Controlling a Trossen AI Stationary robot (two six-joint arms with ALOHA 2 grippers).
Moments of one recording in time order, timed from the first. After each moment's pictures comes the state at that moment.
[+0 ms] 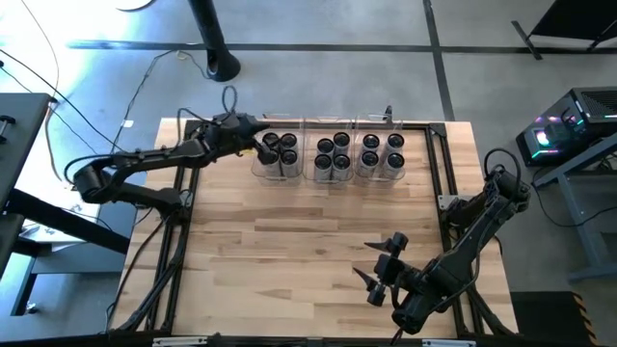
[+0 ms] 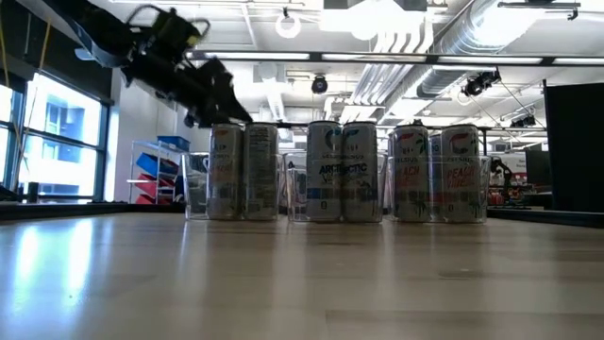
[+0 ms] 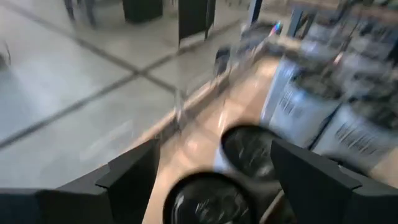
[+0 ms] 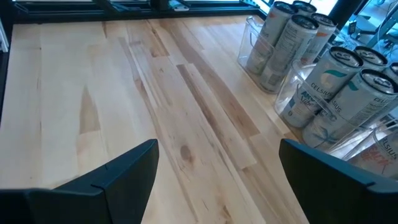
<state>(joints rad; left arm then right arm) 0.61 1.25 0.63 0.26 0.02 -0.04 0.86 1.66 1.34 -0.93 1.02 1.02</state>
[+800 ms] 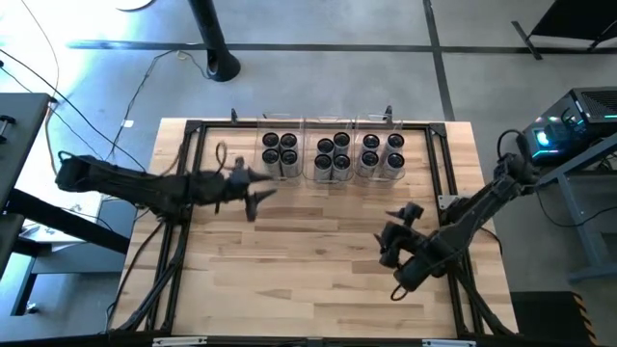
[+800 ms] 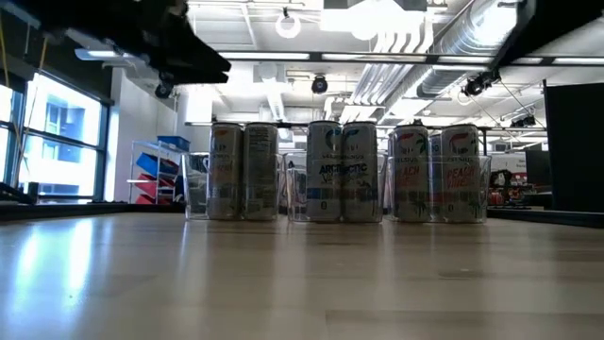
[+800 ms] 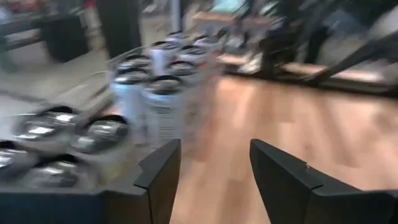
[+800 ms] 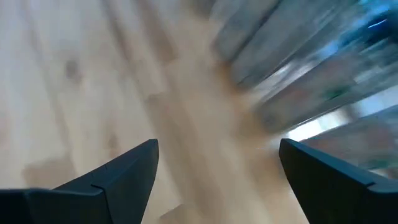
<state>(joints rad) -0.05 0.94 0.46 0.22 -0.35 -0.09 0.73 1.46 1.10 -1.18 0.87 1.04</state>
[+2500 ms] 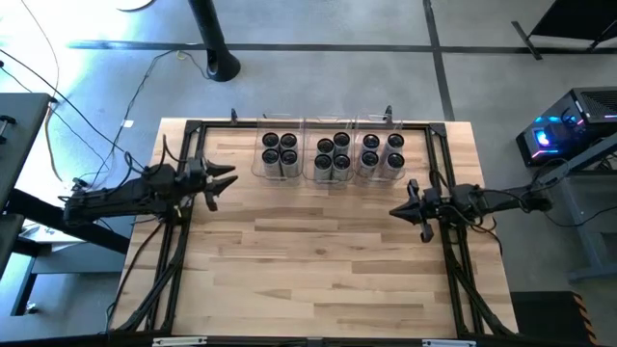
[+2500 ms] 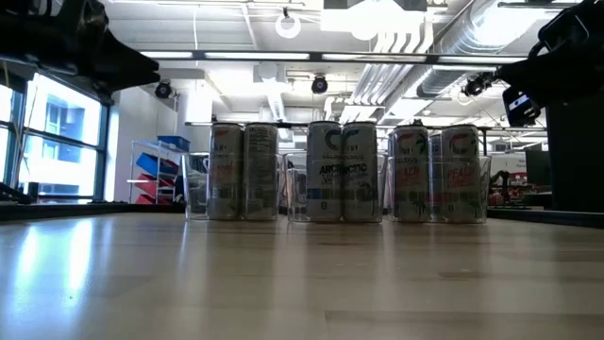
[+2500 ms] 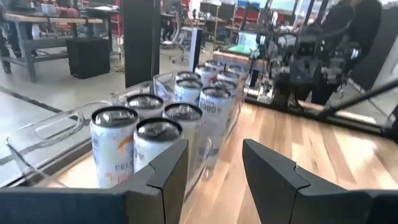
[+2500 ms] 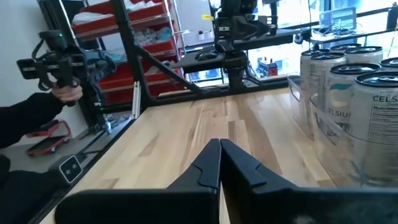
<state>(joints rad) 0.13 0.14 0.24 -0.19 -0.24 -0.13 0.18 0.01 0.03 -0.03 0.06 0.17</state>
